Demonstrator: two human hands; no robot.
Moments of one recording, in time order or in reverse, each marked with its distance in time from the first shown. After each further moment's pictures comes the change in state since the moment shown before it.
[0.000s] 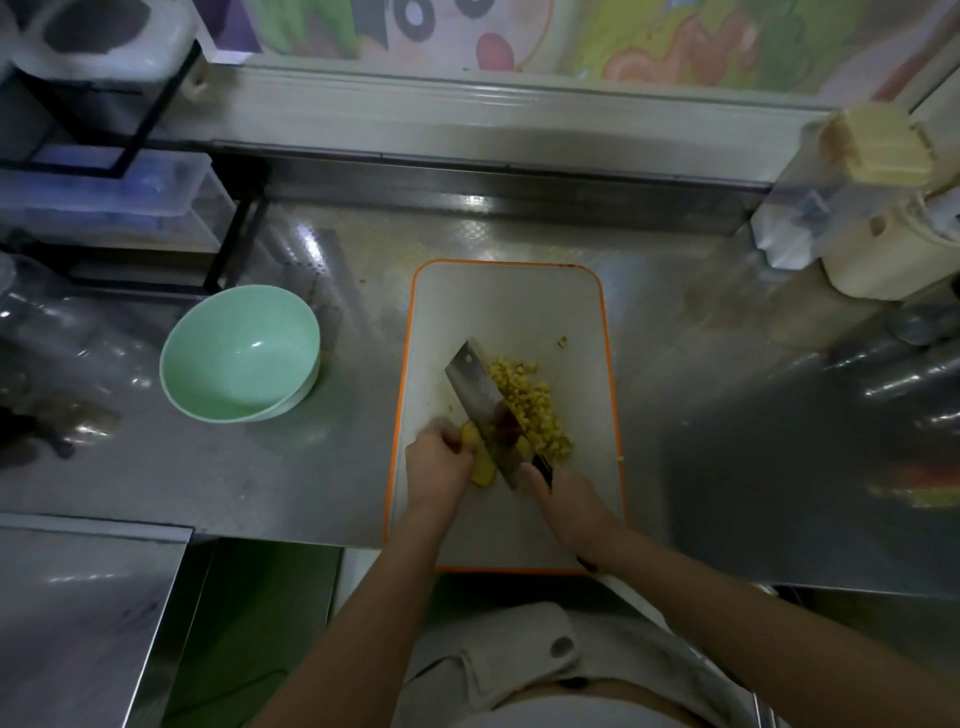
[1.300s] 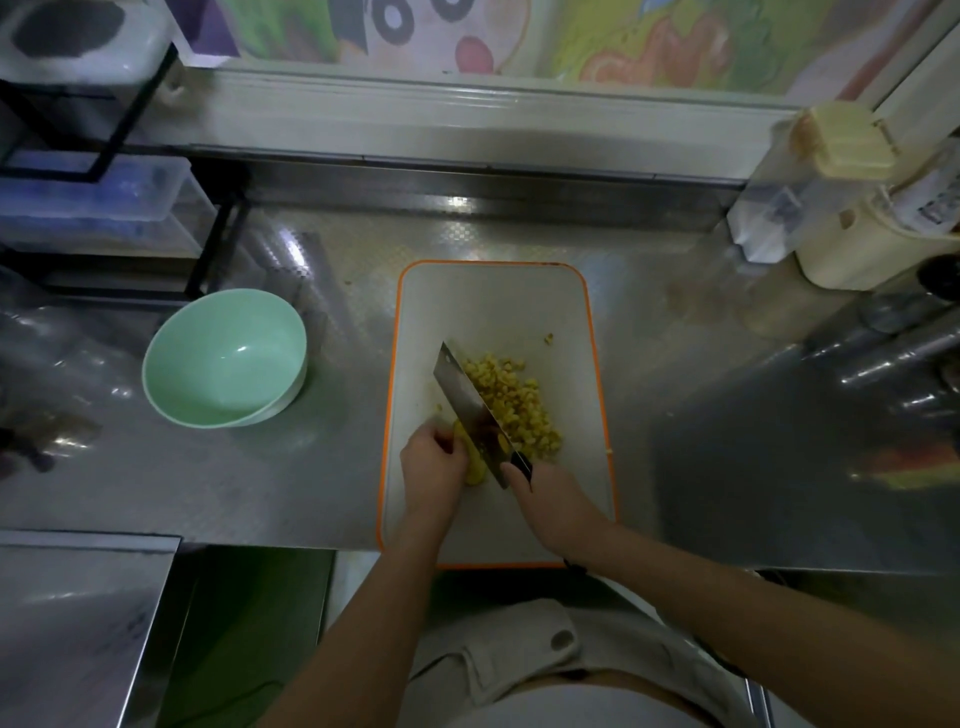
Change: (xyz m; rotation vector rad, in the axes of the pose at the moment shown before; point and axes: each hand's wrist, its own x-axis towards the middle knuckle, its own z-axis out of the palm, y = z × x) left_hand -0.003 -0.006 0.011 -0.156 0.064 0.046; right_hand -0.008 -0.012 0.005 -0.041 0.051 -0.031
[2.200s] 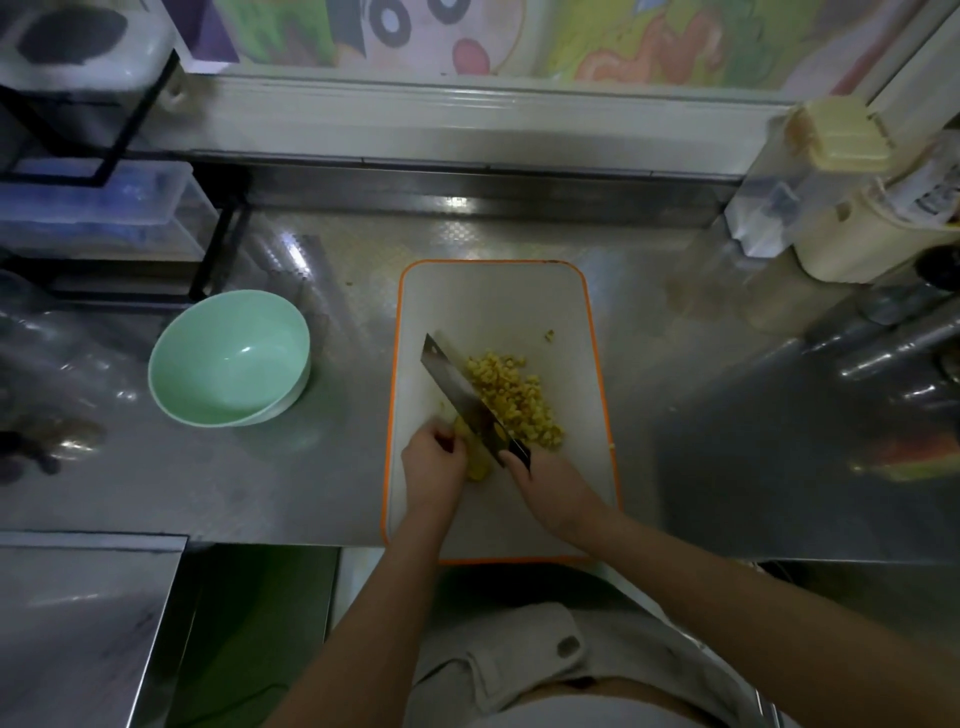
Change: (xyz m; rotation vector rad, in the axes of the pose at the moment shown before) left_hand -0.001 -0.003 -0.001 0.031 0.006 0.035; right_hand 0.013 0.006 0.004 -0.051 0.034 -0.061
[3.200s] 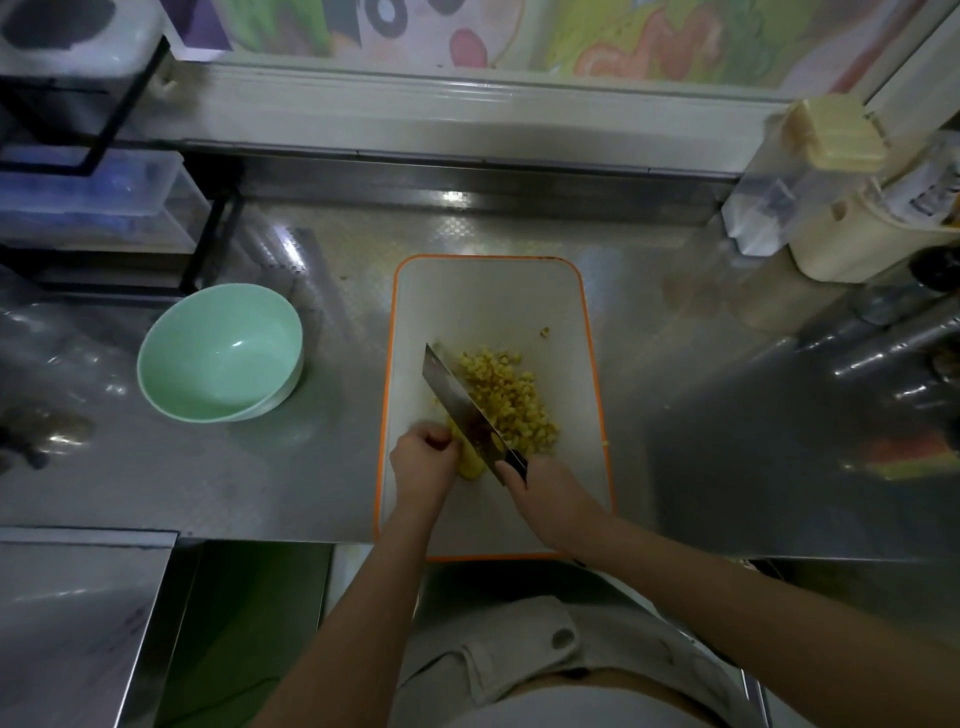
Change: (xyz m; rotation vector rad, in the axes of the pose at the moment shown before) left_hand -0.002 0.004 -0.008 -0.090 -0.044 -0.144; right_hand -0.021 -0.014 -0.012 -0.007 -0.089 0.075
